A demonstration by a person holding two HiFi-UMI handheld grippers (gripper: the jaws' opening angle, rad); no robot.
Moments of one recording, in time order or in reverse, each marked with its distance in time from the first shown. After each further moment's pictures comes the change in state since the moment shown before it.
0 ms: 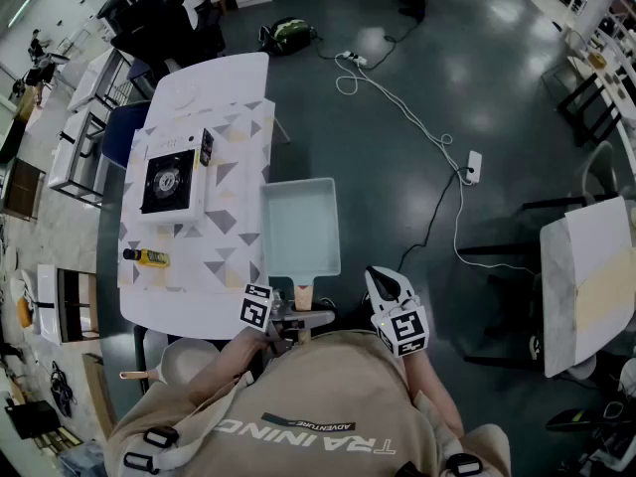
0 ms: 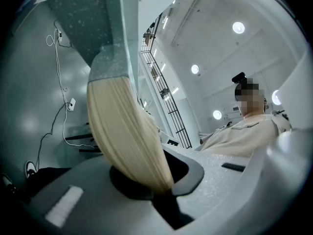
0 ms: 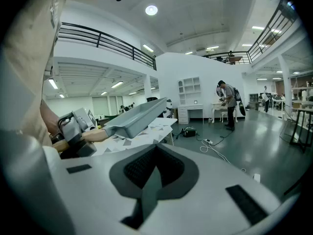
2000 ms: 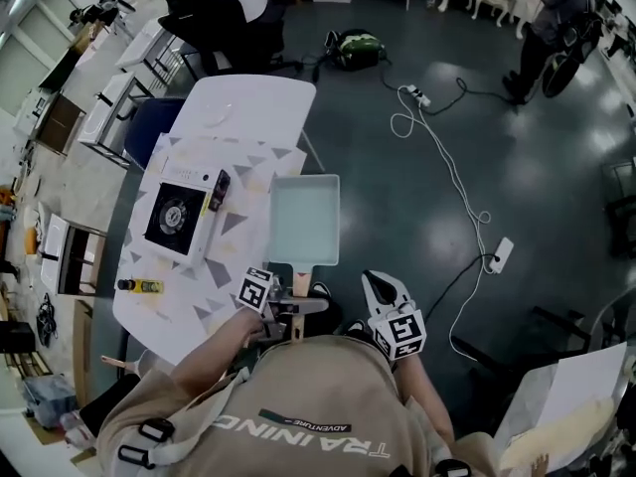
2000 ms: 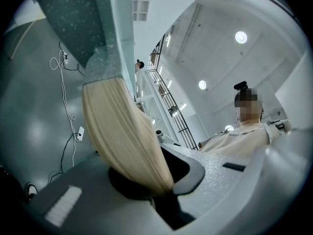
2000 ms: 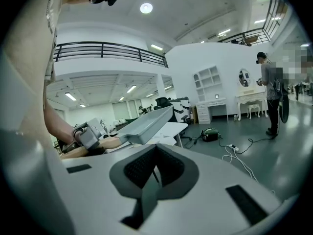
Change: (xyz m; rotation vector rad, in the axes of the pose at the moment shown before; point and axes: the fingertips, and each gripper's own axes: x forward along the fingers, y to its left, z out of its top) left arm -0.006 0.123 0.289 0.018 -0.190 0.105; right arm 0.234 -0.169 0.096 0.033 -0.021 0.298
